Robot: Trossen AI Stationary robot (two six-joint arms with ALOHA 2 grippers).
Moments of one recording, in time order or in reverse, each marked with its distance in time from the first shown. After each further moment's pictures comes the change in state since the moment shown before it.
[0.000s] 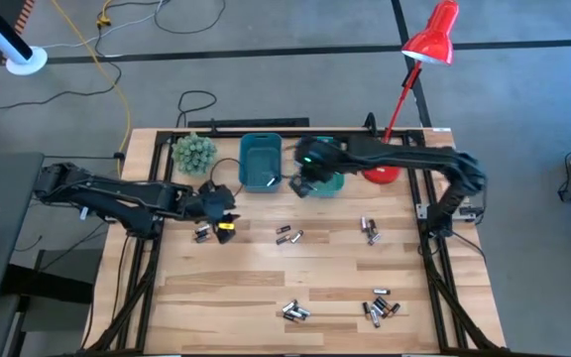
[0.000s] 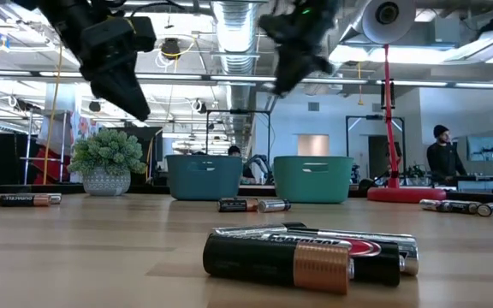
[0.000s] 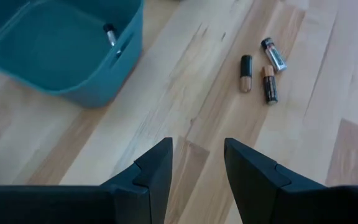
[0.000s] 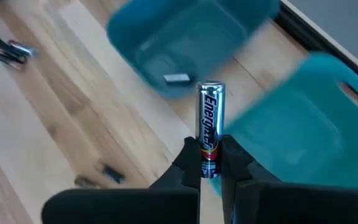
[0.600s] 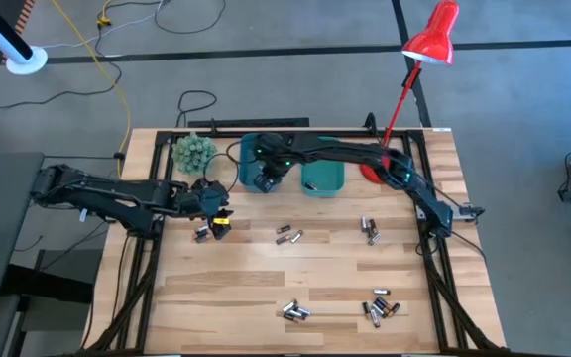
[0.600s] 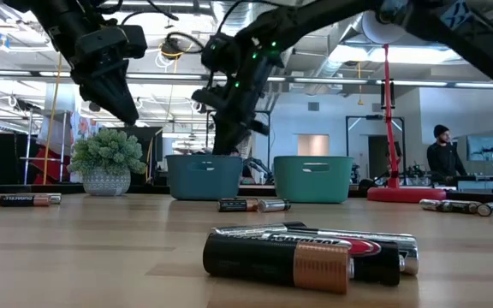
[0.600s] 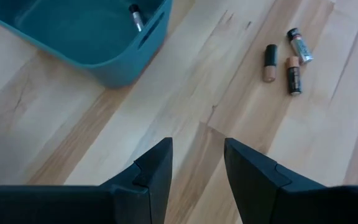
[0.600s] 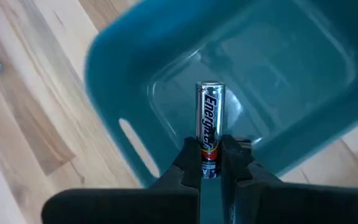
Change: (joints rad) left arm 0.040 -0.053 -0.024 -0.074 0.000 -0.028; right arm -0.106 0.558 0.451 0.015 -0.220 -0.126
